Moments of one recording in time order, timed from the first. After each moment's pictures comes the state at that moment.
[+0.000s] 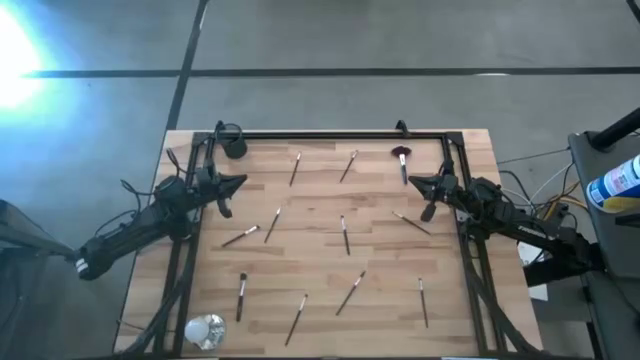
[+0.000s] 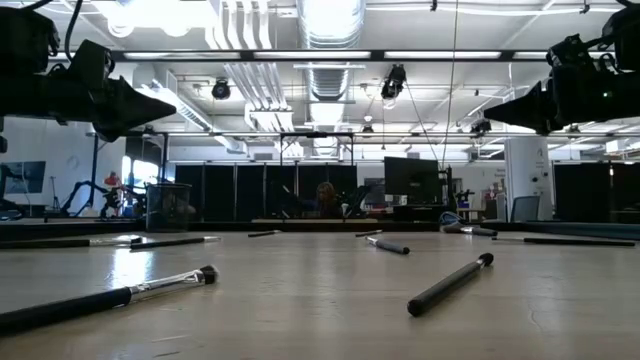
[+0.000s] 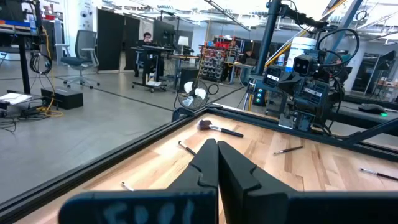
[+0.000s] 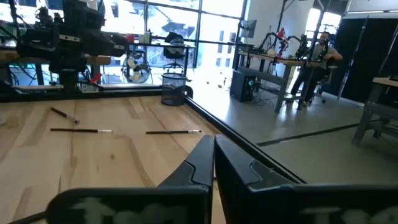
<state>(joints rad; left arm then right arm) 0.54 0.02 0.01 0.04 0.11 -0.13 -0.40 0.06 0.01 0.06 0.05 -0.08</state>
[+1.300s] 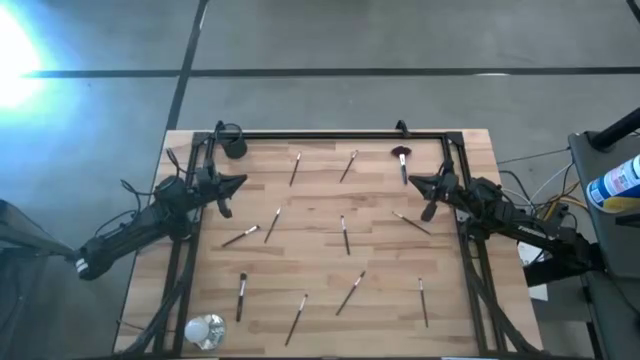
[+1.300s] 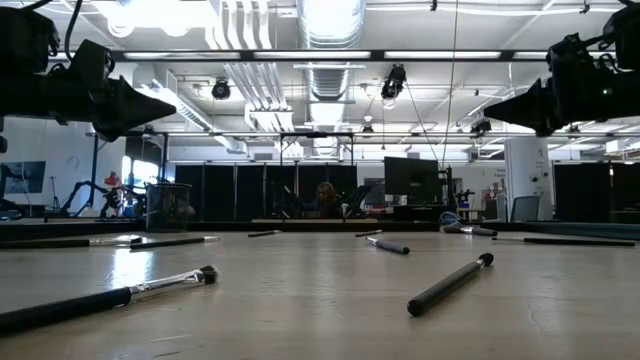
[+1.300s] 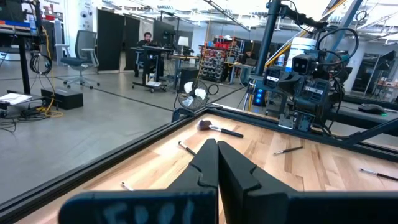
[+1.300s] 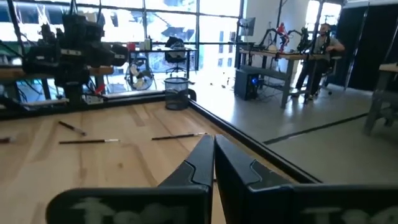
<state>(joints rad) 0.54 0.02 0.01 0.04 0.11 -0.13 -0.40 0.06 0.01 0.07 0.05 0.01</state>
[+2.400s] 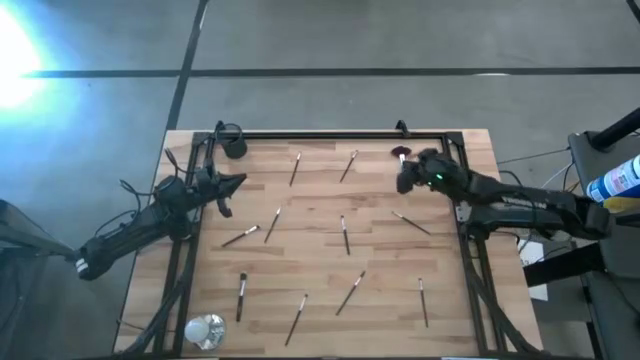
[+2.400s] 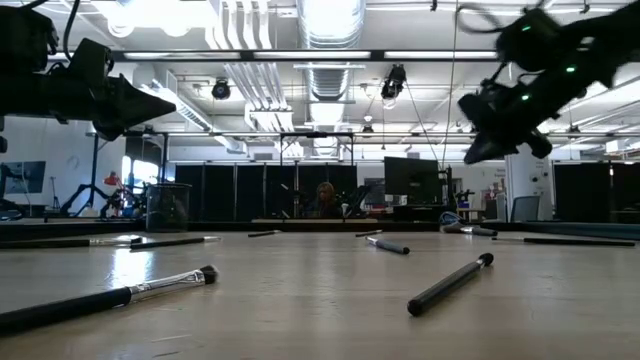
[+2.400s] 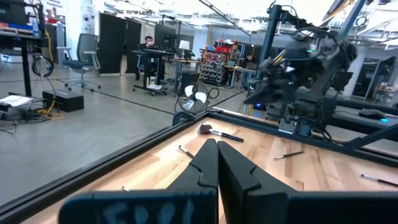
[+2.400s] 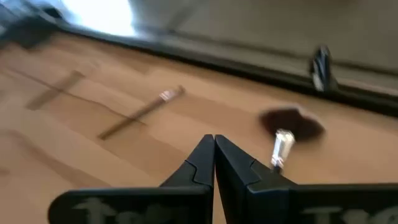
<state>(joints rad) 0.54 0.03 0.01 0.06 0.11 -0.15 -0.47 0.89 0.40 -0.13 0.39 0.50</state>
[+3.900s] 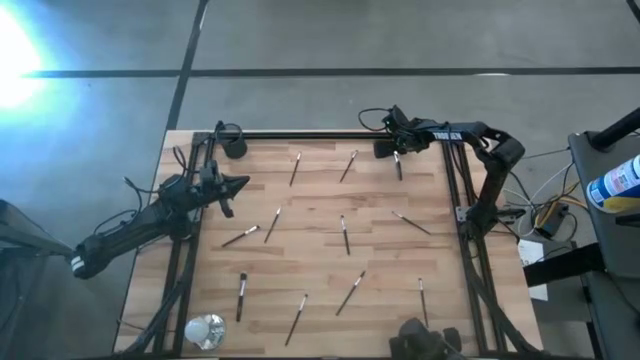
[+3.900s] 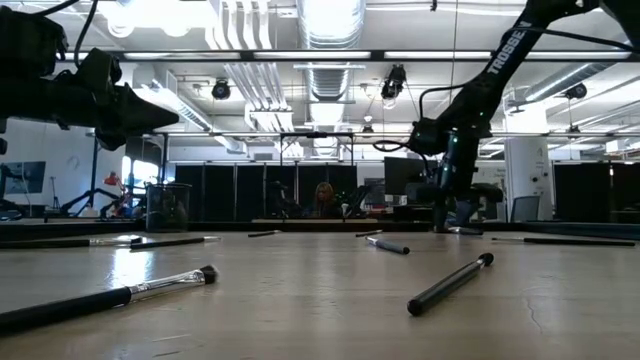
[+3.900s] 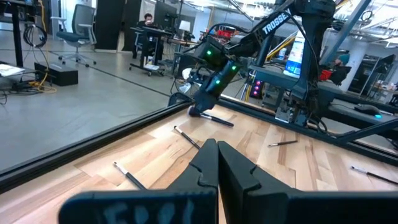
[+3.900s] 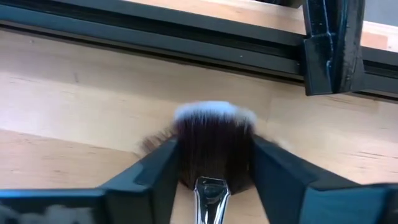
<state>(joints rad) 0.54 0.11 0.01 0.06 0.11 -0.21 -0.87 1.86 1.01 -0.38 0.21 0.50</state>
